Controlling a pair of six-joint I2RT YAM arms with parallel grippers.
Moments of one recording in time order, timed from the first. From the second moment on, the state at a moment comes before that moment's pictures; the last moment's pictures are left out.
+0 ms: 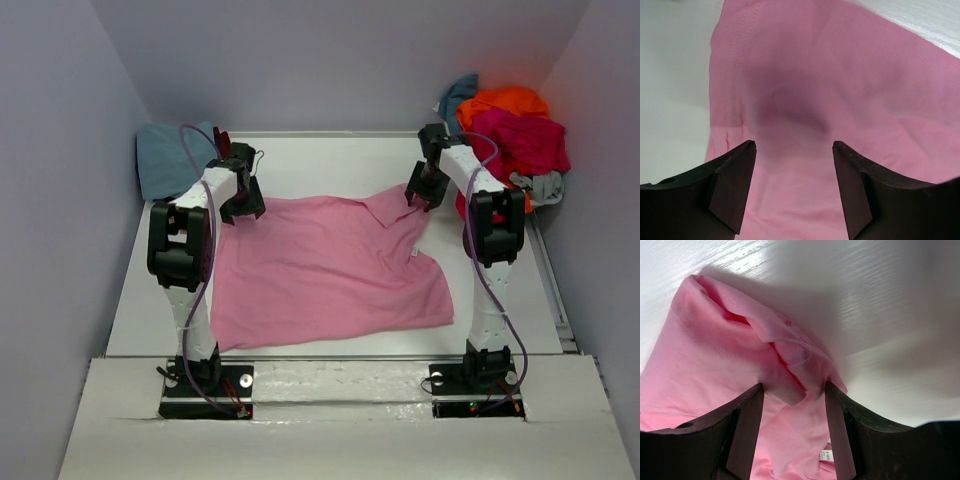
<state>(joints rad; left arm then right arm) -0.18 2.00 1.53 -0.75 -0.20 -0.46 0.13 2.28 1.99 -1.02 0.10 0.56</state>
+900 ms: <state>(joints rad) -0.18 2.02 1.51 -0.73 -0.18 -0.46 0.13 2.27 2.01 -1.02 0.12 0.54</state>
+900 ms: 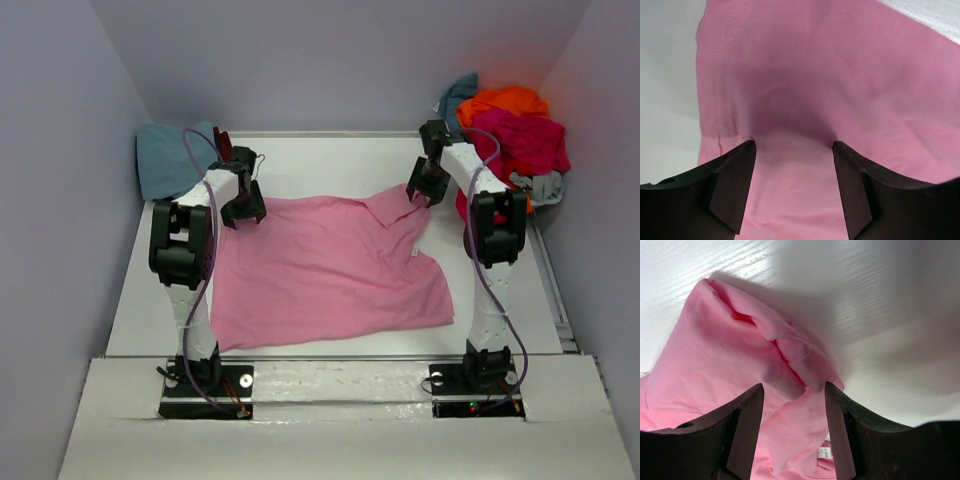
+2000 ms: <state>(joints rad) -0.18 2.03 1.51 -0.73 -0.18 -0.46 0.16 2.30 2.02 -1.02 0.07 0.53</state>
